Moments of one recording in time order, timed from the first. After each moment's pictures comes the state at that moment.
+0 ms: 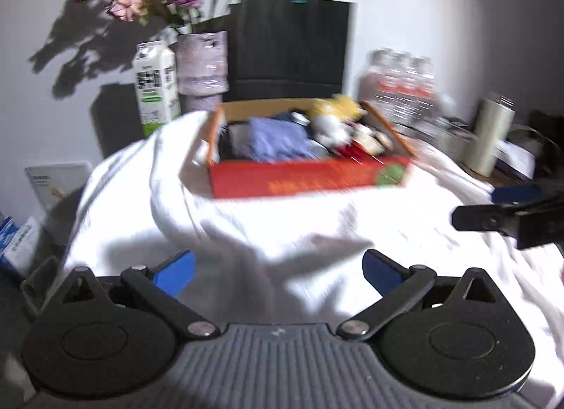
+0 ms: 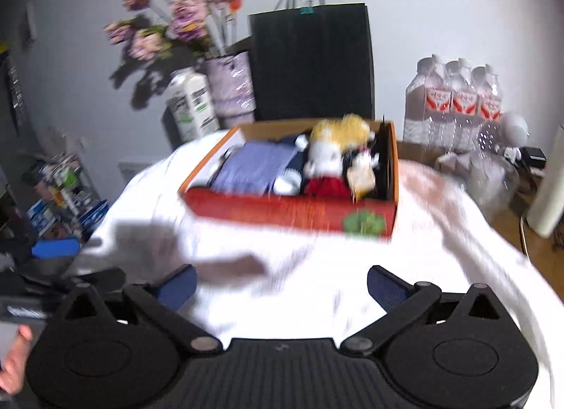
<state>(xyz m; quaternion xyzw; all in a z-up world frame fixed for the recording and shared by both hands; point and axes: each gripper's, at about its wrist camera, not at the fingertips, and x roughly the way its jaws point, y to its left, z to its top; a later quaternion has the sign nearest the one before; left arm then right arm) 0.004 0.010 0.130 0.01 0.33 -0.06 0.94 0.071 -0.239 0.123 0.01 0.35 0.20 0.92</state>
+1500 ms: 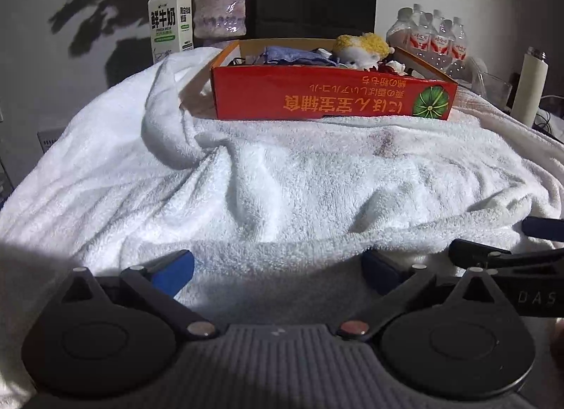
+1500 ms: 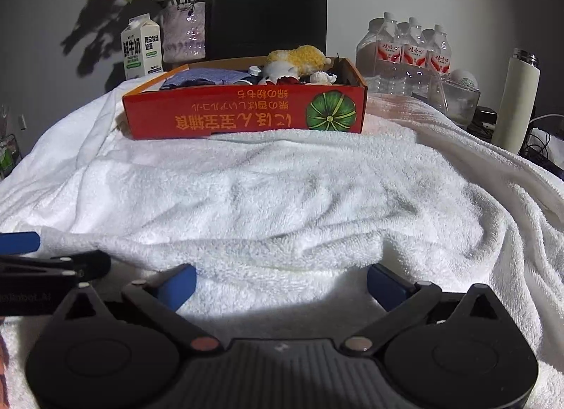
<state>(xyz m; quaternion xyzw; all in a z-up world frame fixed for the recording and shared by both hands) 0.025 -0.006 -0.003 -0.01 0.33 0.01 0.94 0.033 -0.201 -0.016 -0.02 0.33 0.07 0.94</state>
